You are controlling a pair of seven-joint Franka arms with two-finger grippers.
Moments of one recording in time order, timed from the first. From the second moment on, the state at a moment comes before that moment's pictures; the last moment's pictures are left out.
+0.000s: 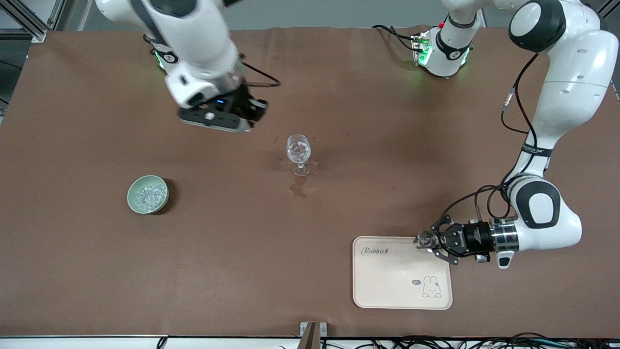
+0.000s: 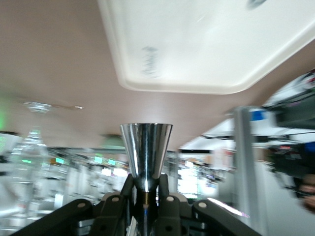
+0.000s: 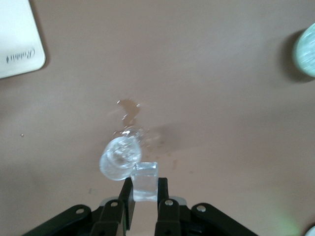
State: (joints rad) left arm 0.28 0.96 -0.42 -1.29 -1.01 2.03 -1.08; right arm 0.67 0.26 0.00 -1.43 0.06 1.69 0.90
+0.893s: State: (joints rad) left arm 0.29 1.15 -0.40 -1.21 -1.23 2.18 -0.97; right arm 0.78 0.44 -0.01 -1.43 0.05 1.79 0.95
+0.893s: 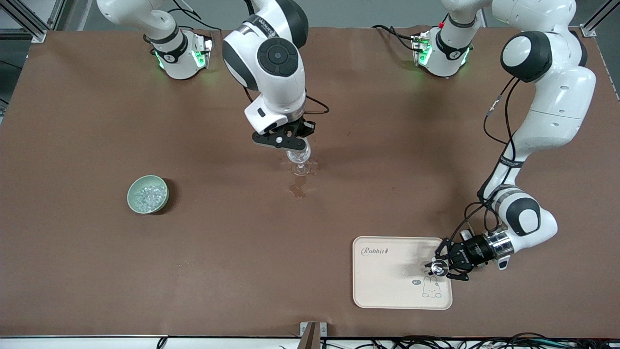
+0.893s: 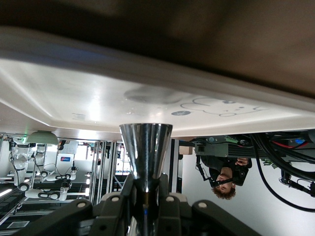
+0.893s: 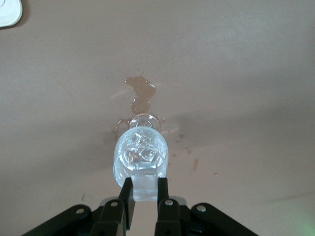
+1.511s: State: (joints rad) left arm 0.28 1.18 -0.40 -1.21 -1.23 2.18 -0.97; right arm 0.80 0.49 -0.01 -1.43 0.03 1.79 0.95
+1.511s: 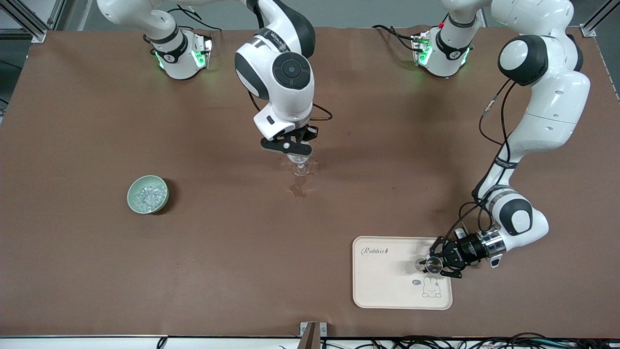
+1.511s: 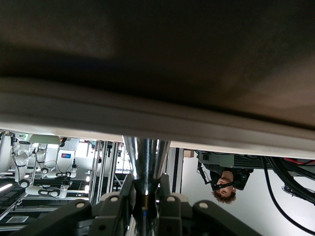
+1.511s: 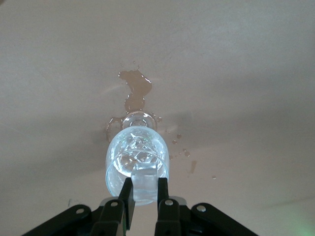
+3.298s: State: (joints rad) left arm 0.29 0.83 -0.45 -1.18 -0.17 1.94 -0.67; right arm 0.73 0.38 -0.09 -1.35 0.00 1.79 0.90
